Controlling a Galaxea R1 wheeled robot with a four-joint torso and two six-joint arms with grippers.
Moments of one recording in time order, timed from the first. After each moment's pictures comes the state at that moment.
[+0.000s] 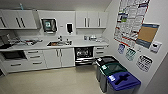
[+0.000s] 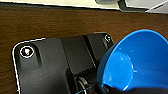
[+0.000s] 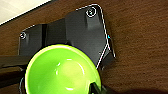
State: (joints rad) left arm 1.45 2.66 -2.21 0.79 -0.16 -0.74; right arm -1.57 2.65 -2.37 -0.50 0.16 0.47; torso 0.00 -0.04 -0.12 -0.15
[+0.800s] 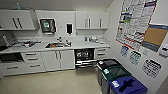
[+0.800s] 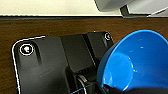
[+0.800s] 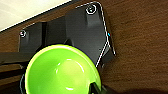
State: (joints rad) left arm 1.45 2.66 -2.21 0.79 -0.16 -0.74; right arm -1.58 2.65 -2.37 -0.50 0.16 0.47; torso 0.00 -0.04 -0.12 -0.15
